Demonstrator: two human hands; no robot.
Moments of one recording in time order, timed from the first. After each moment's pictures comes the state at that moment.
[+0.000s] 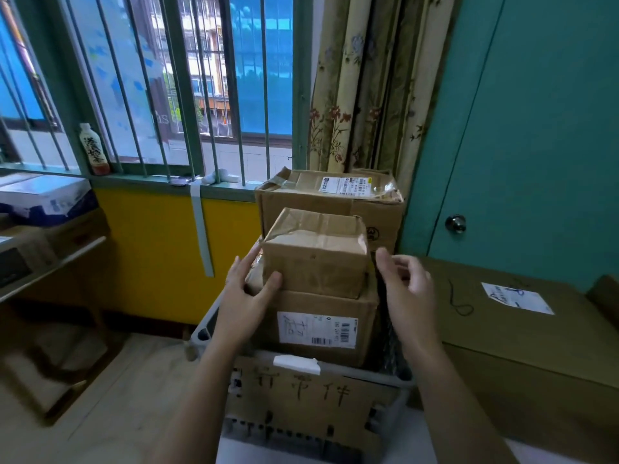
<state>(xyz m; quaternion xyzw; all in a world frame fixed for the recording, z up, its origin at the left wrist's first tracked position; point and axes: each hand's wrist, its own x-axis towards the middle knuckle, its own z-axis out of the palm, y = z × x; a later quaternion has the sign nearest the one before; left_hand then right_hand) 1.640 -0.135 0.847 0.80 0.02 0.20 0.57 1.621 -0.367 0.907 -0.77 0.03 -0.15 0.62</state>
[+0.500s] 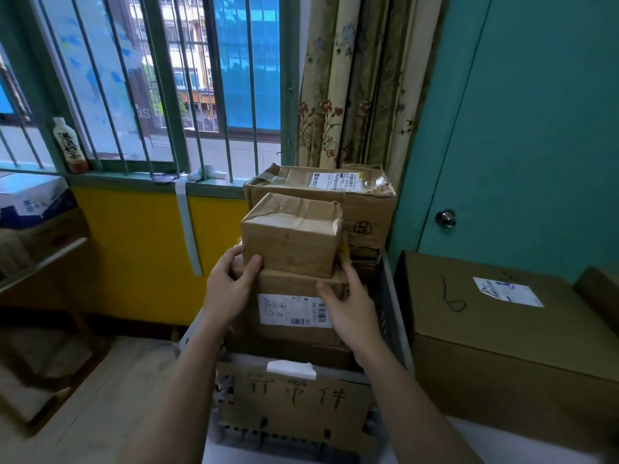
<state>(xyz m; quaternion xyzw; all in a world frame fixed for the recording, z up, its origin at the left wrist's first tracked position) 1.678 -0.118 0.848 0.78 0.03 0.21 0.59 1.654 -0.323 0.859 -0.81 -0.04 -0.05 0.58</state>
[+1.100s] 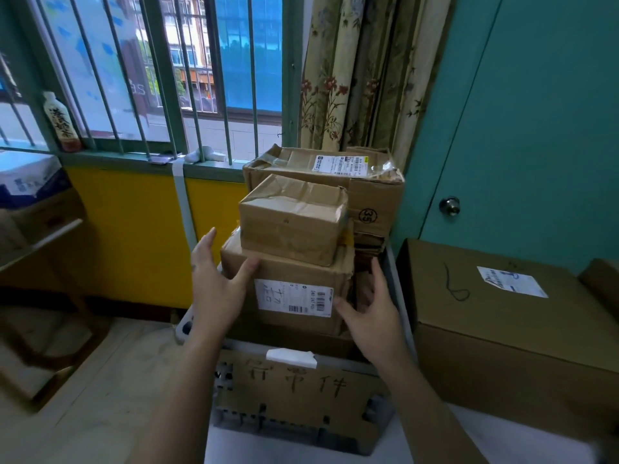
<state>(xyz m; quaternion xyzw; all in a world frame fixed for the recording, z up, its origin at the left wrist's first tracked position) 1.662 -0.125 0.841 0.79 0.12 0.30 0.51 1.641 -0.350 0.835 -0.82 -0.02 -0.07 0.57</state>
